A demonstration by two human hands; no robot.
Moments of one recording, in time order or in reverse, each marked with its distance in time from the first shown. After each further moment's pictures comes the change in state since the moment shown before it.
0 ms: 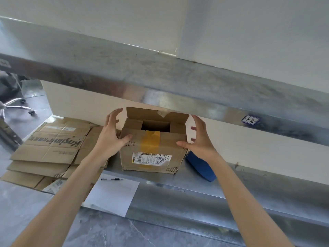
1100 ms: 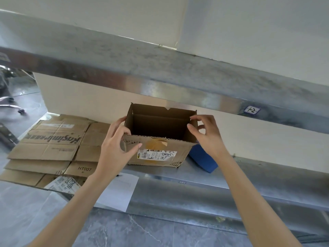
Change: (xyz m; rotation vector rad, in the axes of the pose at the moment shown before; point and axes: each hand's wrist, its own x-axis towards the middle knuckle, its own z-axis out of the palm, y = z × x) left_hand -0.057 0.014 0.007 0.045 0.140 0.289; right_hand -0.031 -0.022 -0.008 -0.090 0.244 -0.075
